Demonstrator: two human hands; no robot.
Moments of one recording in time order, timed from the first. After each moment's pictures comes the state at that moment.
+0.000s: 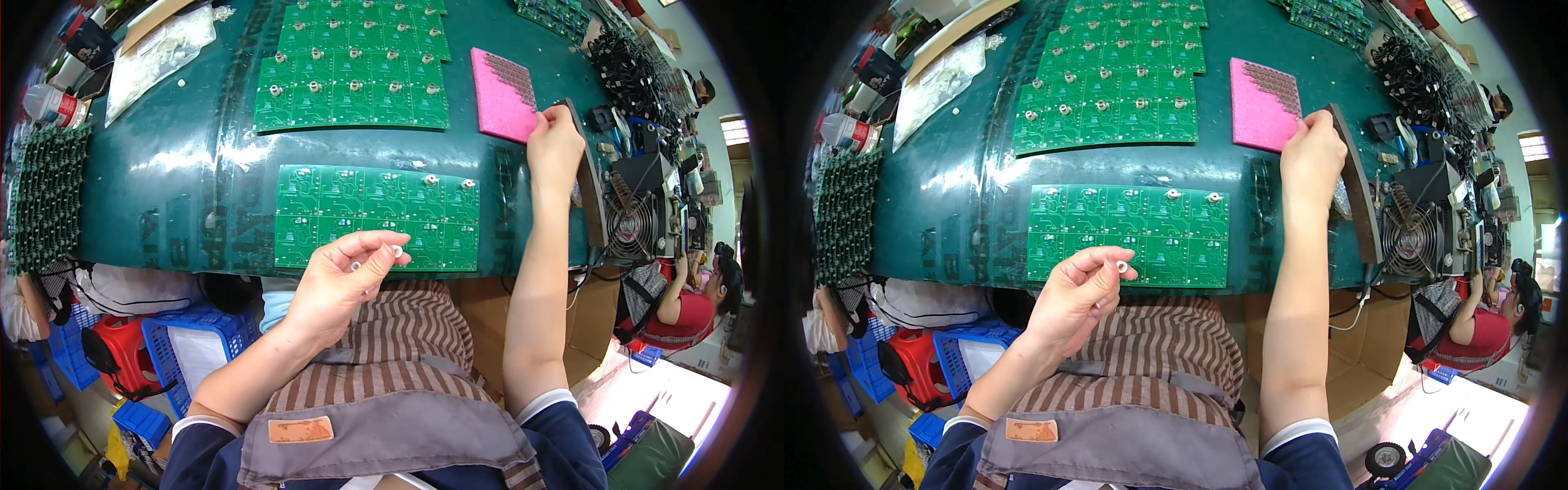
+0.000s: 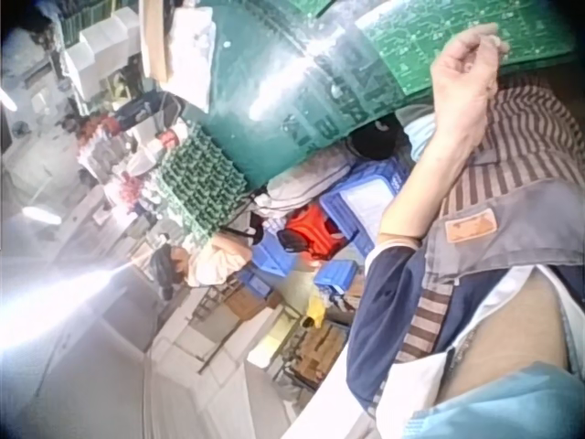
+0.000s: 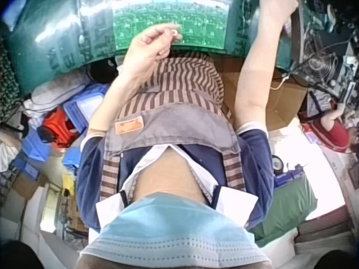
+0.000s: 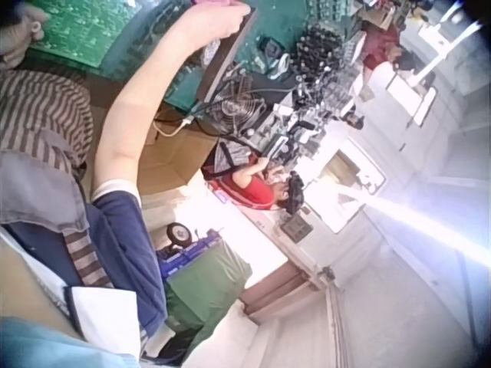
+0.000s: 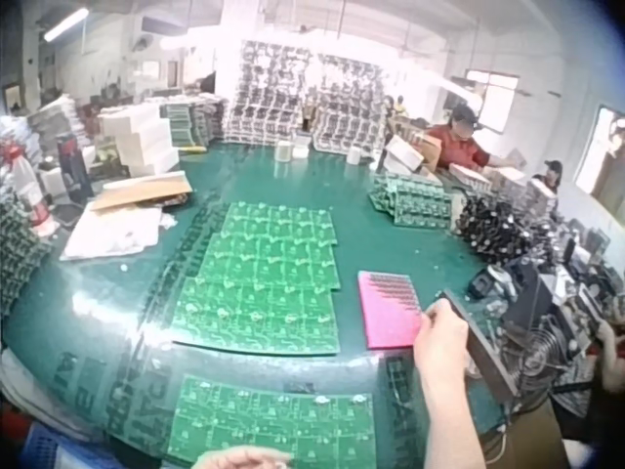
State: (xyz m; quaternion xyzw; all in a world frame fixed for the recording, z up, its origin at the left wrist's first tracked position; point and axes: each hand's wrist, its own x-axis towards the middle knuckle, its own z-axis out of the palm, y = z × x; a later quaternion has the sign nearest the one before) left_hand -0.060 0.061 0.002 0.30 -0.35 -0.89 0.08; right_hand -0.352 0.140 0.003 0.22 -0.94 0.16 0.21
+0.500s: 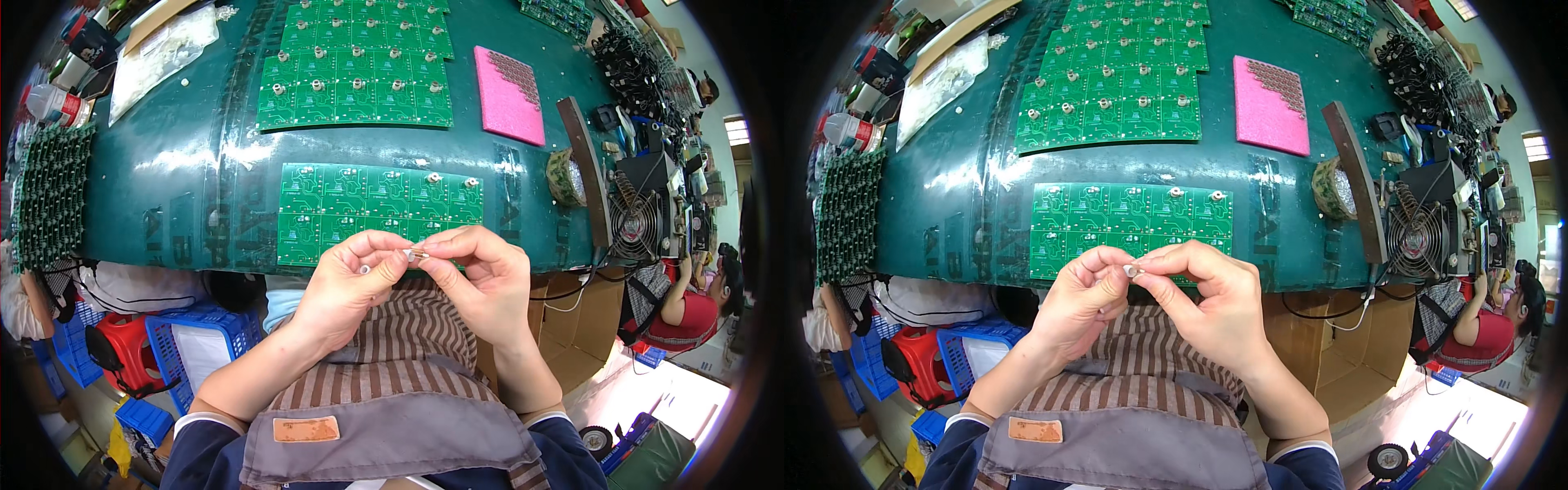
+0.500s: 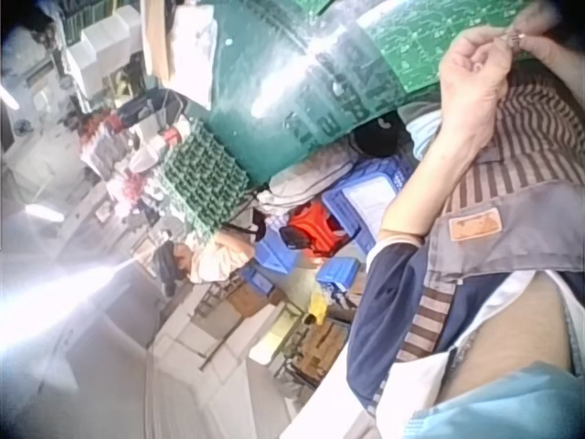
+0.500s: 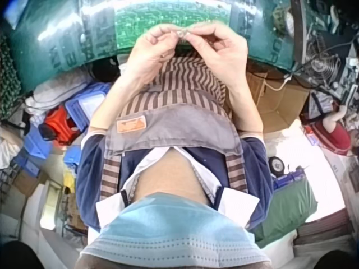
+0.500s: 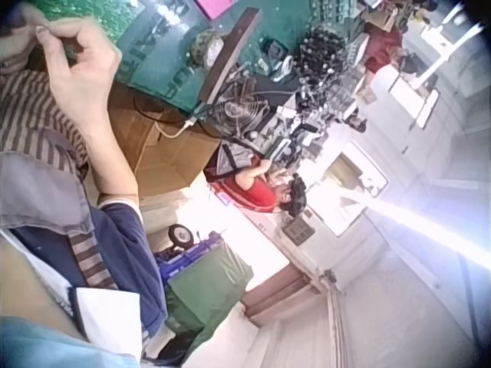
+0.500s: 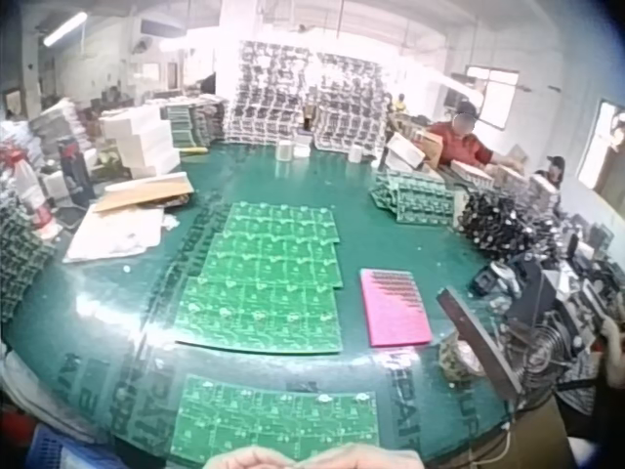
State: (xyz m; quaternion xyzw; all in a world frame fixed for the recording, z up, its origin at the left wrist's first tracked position) left_hand -0.059 0.067 0.000 0.23 -0.28 -0.93 0.08; right_hand -0.185 0.178 0.029 0.32 -0.61 0.65 -0.31
